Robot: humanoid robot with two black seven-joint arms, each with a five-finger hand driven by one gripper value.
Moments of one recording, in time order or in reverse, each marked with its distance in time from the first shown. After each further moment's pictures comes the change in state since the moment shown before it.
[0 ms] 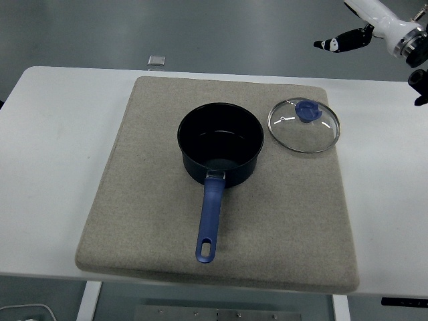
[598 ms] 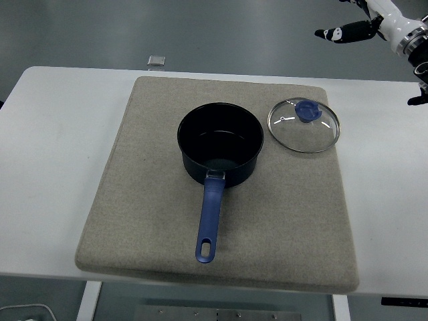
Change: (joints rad) left arm 0.000 0.000 0.000 0.000 0.000 0.000 0.000; right arm 0.000 0.000 0.001 0.000 0.283 0.117 -0.073
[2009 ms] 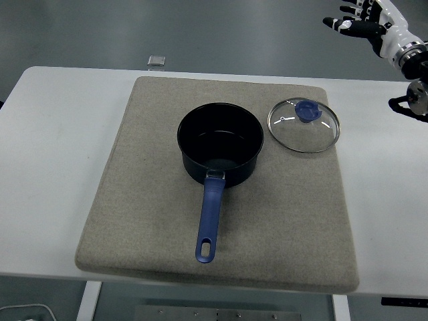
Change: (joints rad) left arm 0.000 0.000 0.000 0.000 0.000 0.000 0.000; right arm -0.040 0.028 0.004 0.005 0.564 0.071 -0.154
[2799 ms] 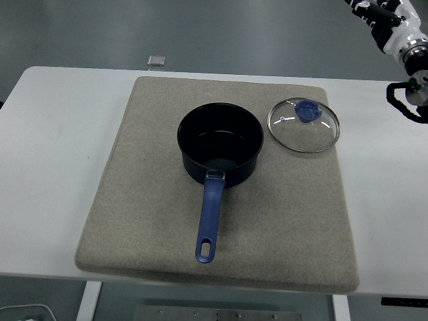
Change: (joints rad) left arm 0.000 0.000 0.000 0.000 0.000 0.000 0.000; right arm -0.012 0.004 0.100 0.001 0.261 -0.007 -0.049
